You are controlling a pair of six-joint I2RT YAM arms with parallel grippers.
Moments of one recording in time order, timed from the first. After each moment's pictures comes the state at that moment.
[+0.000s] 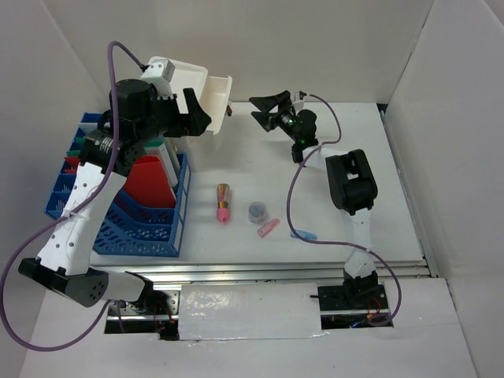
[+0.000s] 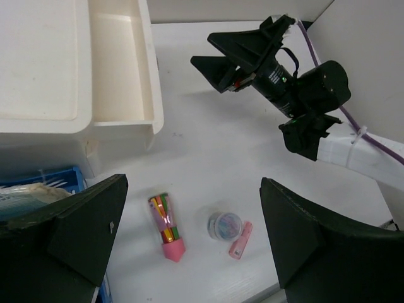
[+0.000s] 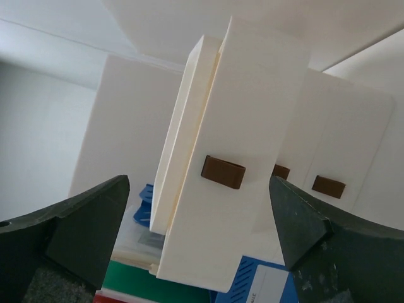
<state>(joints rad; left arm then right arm) -0.32 1.35 1.74 -0.72 0.10 -0.32 0.30 2.28 1.54 0.98 -0.43 1.41</state>
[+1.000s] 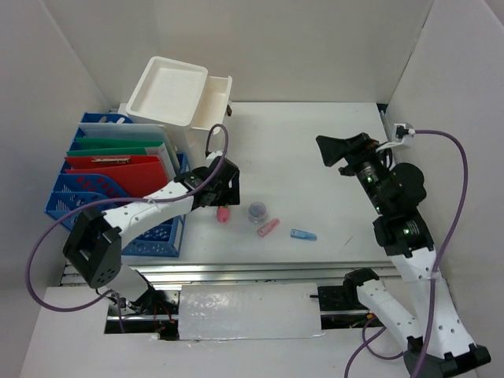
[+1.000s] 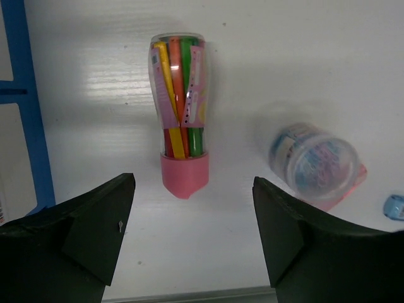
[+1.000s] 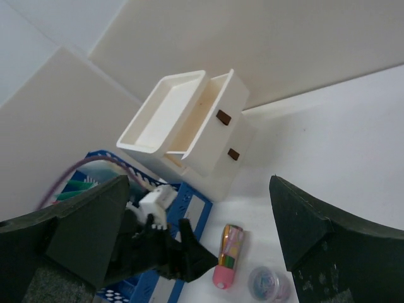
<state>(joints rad) -0.71 1.51 1.15 -0.60 -0.34 -0.66 0.25 0.73 0.97 -0.13 -0.07 0.69</state>
